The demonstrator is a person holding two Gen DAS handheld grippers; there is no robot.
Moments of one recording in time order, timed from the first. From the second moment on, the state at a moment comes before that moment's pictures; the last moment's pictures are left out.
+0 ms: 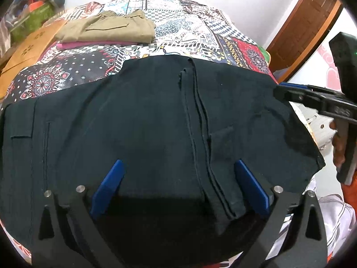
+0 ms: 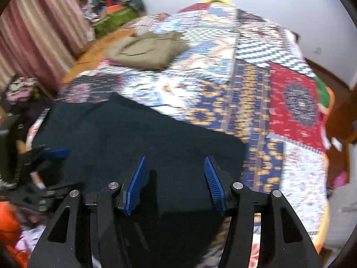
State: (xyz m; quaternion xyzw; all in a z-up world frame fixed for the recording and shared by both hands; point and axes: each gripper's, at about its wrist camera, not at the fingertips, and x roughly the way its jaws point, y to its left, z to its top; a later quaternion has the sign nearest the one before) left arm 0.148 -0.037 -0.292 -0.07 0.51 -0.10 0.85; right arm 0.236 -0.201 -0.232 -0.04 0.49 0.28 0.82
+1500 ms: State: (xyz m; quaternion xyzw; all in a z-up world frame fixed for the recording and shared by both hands) left arm 0.016 0.154 -0.297 -0.34 0.49 0.04 0.80; right arm 0.204 -0.053 -0.204 -0.13 0.42 0.40 0.80
